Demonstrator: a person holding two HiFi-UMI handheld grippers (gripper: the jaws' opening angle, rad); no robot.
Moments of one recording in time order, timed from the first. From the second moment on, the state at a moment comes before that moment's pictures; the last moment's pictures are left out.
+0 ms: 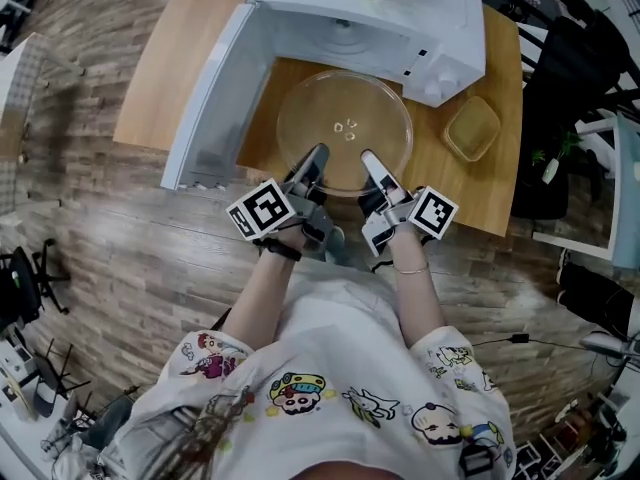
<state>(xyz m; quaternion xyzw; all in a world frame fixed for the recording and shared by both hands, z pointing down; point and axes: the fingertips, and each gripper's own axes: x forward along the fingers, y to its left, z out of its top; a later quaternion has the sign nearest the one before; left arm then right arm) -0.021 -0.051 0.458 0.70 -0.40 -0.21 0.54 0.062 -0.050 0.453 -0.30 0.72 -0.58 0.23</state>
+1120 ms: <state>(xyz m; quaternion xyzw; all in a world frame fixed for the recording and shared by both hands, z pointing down) 0.013 0.073 0.406 0.74 -0.35 -0.20 0.54 0.092 0.069 0.399 -0.28 0.78 -0.53 0.19</state>
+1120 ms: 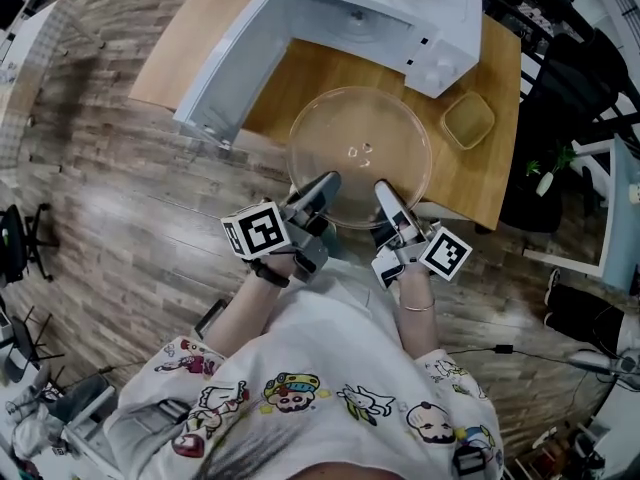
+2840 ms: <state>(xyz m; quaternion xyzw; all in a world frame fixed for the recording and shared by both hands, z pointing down) -0.016 0.068 0.373 0.77 -0.29 -0.17 0.54 0.061 0.072 0.367 -0.30 0.78 -0.51 0.20</state>
